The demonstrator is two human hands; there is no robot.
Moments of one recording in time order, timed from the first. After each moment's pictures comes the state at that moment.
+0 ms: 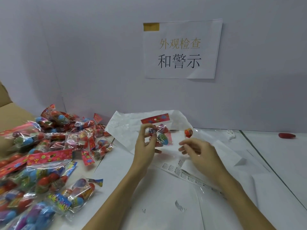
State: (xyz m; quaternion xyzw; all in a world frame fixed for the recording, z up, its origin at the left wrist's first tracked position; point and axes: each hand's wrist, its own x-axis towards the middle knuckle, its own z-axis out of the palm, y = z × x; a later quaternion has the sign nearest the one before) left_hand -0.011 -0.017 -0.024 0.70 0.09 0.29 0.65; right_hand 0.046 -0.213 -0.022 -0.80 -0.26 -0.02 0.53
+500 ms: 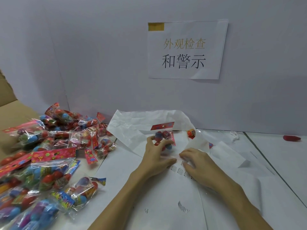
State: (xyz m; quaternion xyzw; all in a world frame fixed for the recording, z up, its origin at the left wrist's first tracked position) left_hand -0.005 -0.006 -0.057 0.91 0.03 0.13 0.38; right_hand 0.044 -0.212 -0.029 -0.91 -0.36 0.00 0.21
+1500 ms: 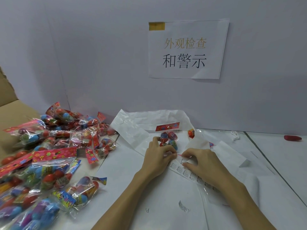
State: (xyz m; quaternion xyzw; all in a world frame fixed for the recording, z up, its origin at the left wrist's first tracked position) left_hand -0.003 -0.018 -0.054 0.94 0.05 0.15 0.31; right_hand 0.043 -0.216 -0.022 -0.91 -0.32 -0.01 0.25
